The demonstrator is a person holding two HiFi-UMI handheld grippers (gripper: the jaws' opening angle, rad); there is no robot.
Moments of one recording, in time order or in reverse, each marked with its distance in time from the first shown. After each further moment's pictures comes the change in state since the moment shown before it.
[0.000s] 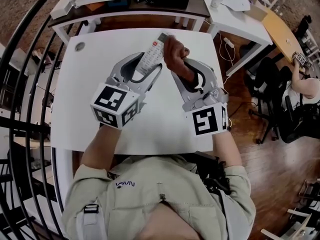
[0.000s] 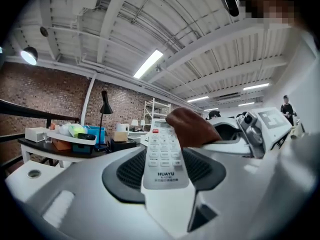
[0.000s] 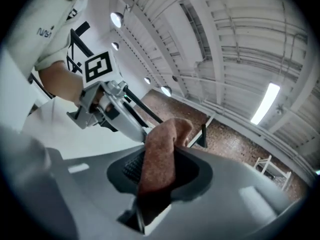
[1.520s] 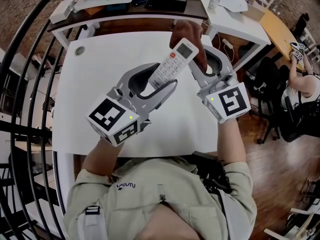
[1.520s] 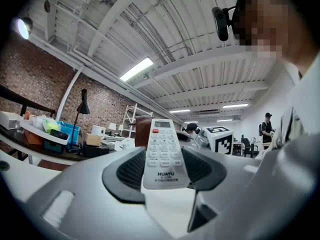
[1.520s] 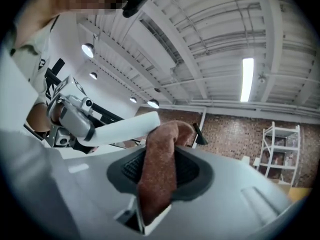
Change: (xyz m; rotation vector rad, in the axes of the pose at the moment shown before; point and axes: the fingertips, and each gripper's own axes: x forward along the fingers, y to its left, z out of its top) left arm -0.017 -0.063 0.038 -0.067 -0.113 -0.250; right arm -0.002 -0.069 0.000 0.369 -0.209 -0.037
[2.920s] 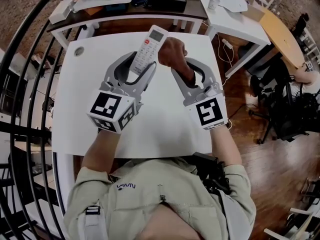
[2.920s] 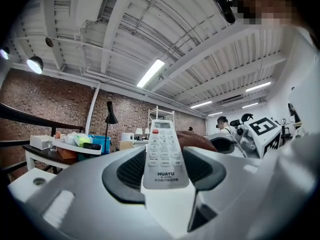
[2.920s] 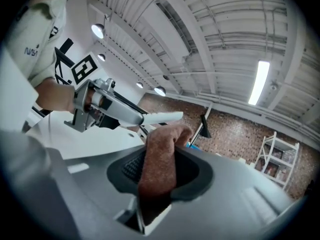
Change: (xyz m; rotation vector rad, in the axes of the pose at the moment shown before) left arm -0.013 0.076 -0.012 0.117 0.019 0.299; right arm 0.008 0.050 -0.043 -0.180 0.168 0.040
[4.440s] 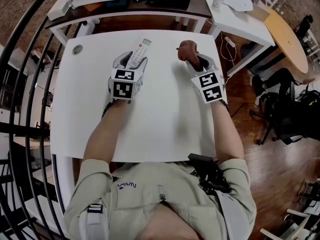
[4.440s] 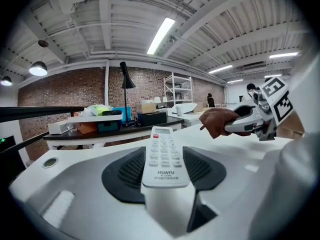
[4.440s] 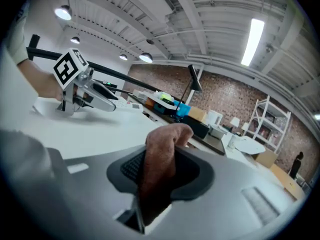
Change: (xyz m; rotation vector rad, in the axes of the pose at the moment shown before) left arm 0.072 0.100 -0.153 0.032 0.380 0.216; right arm 0.051 -0.048 -0.183 0.211 0.381 -0.037
